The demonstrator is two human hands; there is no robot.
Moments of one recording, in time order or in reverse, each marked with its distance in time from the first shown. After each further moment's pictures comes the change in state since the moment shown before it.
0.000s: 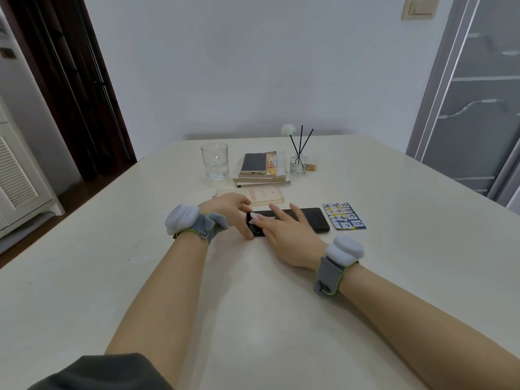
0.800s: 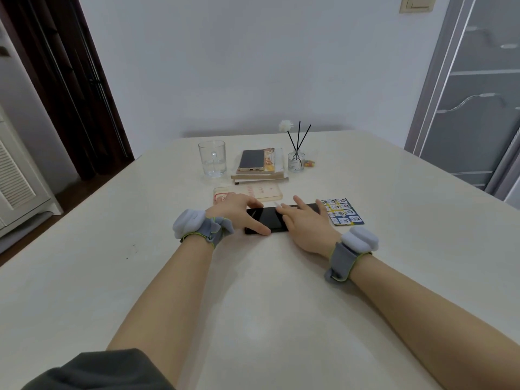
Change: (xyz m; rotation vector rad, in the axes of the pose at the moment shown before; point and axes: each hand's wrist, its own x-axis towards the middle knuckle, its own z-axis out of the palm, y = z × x) left_hand 0.012 0.002 0.020 0.153 0.100 0.115; right_hand -0.007 0.024 -0.013 0.104 -0.050 0.268
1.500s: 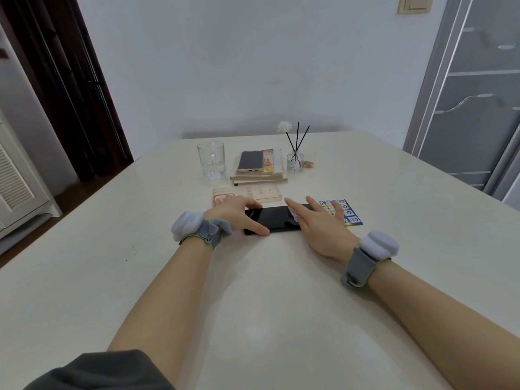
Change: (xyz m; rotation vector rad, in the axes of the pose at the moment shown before) left_hand -0.003 0.000 -0.001 0.015 -0.001 0.016; right_hand -0.015 0.025 -0.002 0.047 0.069 0.047
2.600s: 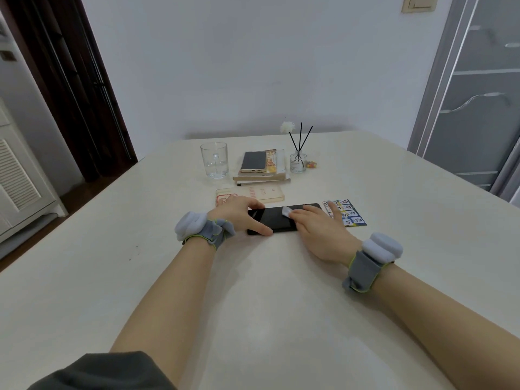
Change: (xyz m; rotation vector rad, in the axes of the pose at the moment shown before) left_hand -0.002 0.001 0.001 -0.007 0.028 -0.012; right_hand -0.007 -0.013 -0.004 -0.099 -0.035 -0.065
